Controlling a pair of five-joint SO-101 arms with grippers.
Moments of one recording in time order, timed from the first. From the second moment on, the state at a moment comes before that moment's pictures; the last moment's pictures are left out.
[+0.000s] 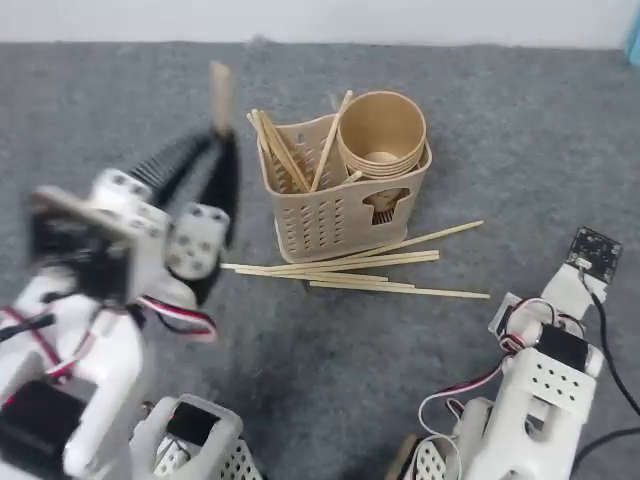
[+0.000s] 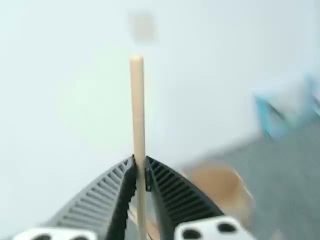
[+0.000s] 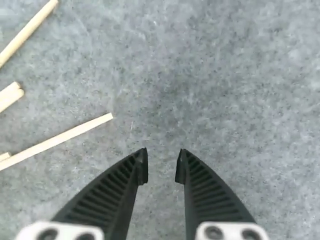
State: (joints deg) left arm 14.1 -56.7 7.2 65.4 -4.7; right arm 22.2 -56.6 71.6 57.4 -4.3
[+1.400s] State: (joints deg) left arm 9.4 -56.5 61.5 3.1 16.0; right arm 20.1 -56.6 71.6 56.7 -4.3
